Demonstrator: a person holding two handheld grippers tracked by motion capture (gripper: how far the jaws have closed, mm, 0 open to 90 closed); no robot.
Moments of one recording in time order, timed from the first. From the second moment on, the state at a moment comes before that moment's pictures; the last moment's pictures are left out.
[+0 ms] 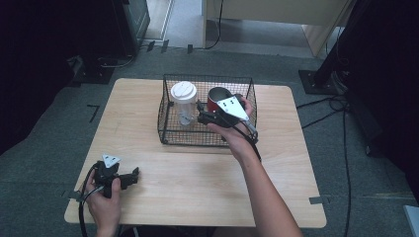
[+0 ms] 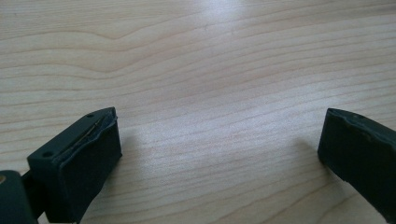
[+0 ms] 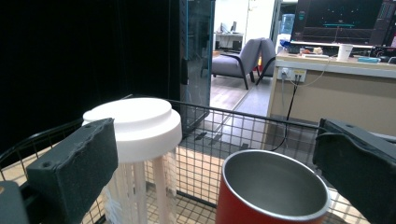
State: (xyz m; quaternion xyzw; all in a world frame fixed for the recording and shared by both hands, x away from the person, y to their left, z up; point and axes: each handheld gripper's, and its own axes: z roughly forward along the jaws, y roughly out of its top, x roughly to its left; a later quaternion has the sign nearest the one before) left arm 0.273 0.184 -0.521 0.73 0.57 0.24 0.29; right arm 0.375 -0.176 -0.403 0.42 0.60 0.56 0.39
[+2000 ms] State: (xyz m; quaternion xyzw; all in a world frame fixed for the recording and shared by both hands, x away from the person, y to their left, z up) left arm 0.273 0.184 -0.521 0.73 0.57 0.24 0.29; right arm 0.276 -0.296 -0.465 0.49 0.57 0.53 0.40
